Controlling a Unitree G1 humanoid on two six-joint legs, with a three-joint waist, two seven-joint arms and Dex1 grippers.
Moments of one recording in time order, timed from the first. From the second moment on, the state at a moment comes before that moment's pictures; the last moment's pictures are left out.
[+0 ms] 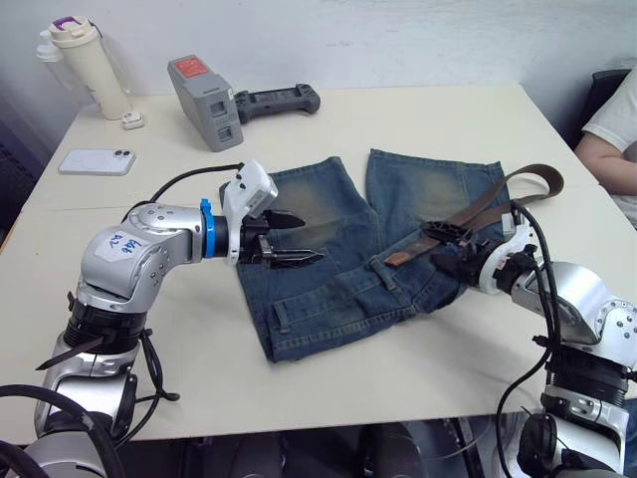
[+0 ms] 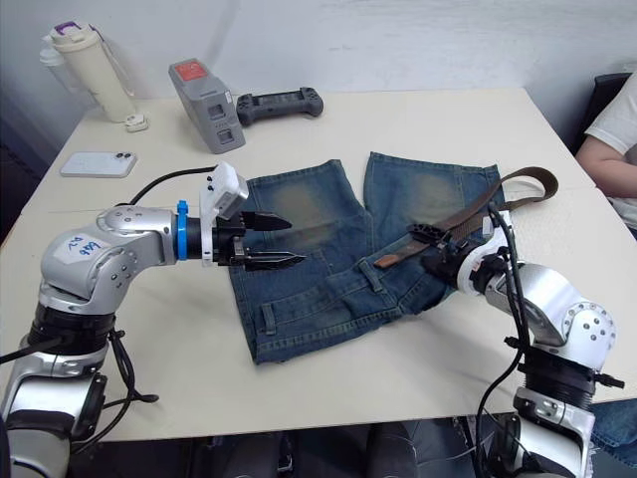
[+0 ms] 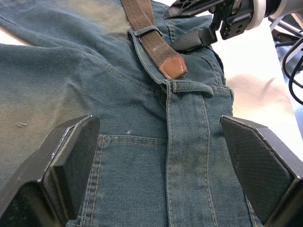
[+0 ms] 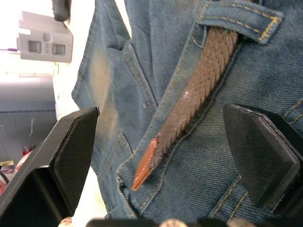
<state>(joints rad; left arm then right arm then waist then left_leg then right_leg) -0.74 0.66 -0.09 -0.18 -0.54 0.95 -0.84 -0.49 -0.44 -0.50 0.08 1.95 1.13 -0.75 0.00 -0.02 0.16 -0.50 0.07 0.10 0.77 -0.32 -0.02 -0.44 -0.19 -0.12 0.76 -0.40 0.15</state>
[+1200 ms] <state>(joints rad) -0.75 0.67 -0.10 -0.18 -0.50 0.94 -0.85 -0.56 -0.44 -0.43 0.31 1.77 1.00 -0.47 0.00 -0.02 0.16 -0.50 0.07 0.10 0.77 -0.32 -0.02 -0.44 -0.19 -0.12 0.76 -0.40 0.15</state>
